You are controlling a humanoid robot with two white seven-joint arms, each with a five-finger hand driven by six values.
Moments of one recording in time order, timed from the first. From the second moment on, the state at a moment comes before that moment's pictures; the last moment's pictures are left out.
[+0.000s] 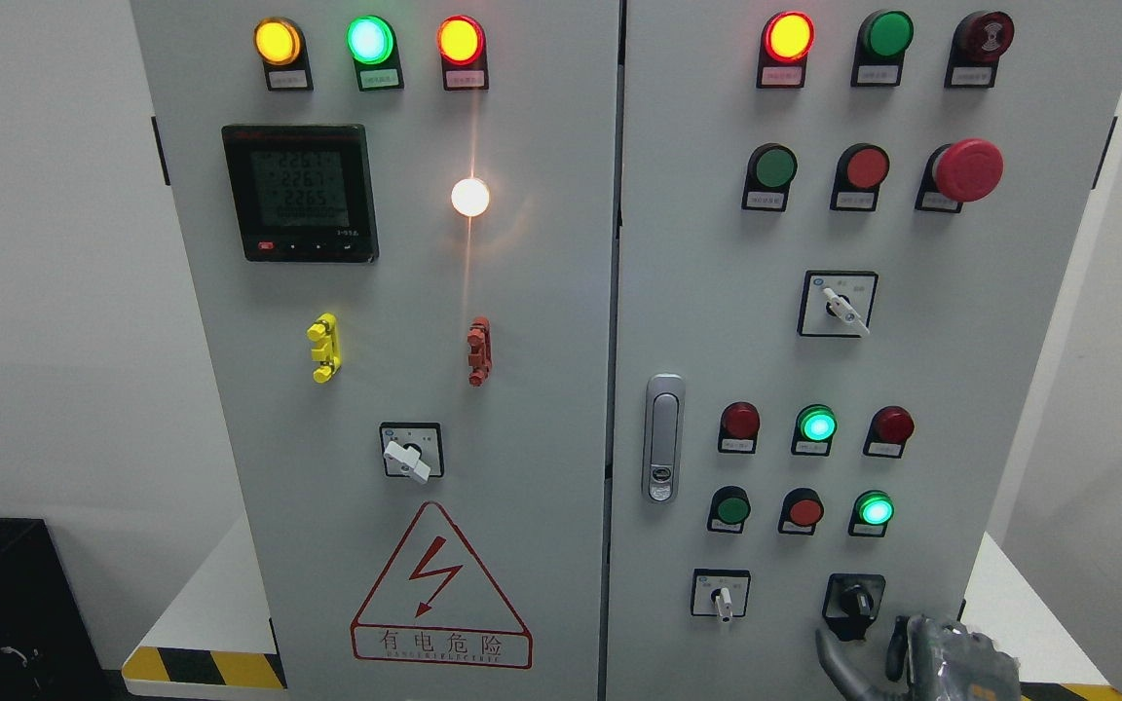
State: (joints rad) left arm 0.00 -0.10 -0.14 0.00 0.10 -0.06 0.15; right arm -0.21 0.11 -0.19 -1.61 1.31 0.13 -0.05
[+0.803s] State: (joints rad) left arm 0.00 -0.10 -0.14 0.00 0.10 -0.06 0.15; right arm -0.22 0.10 -0.22 -1.59 1.30 0.12 -0.05
